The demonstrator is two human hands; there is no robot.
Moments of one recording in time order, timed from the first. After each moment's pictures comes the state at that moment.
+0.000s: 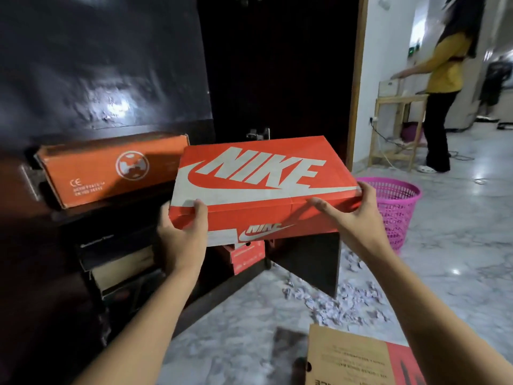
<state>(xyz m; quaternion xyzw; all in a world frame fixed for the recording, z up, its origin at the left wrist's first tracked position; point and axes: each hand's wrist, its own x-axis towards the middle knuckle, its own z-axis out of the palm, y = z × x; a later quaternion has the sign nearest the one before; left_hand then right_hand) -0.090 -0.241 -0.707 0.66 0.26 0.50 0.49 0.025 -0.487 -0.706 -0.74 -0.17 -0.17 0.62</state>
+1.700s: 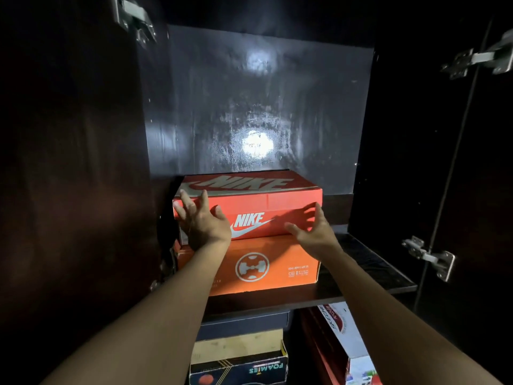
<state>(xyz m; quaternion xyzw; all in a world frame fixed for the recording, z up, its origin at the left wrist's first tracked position) 0.007 0.075 -0.528 0.67 0.48 0.54 0.15 0.188 -0.064 -0.538 -0.75 -0.40 0.08 0.53</state>
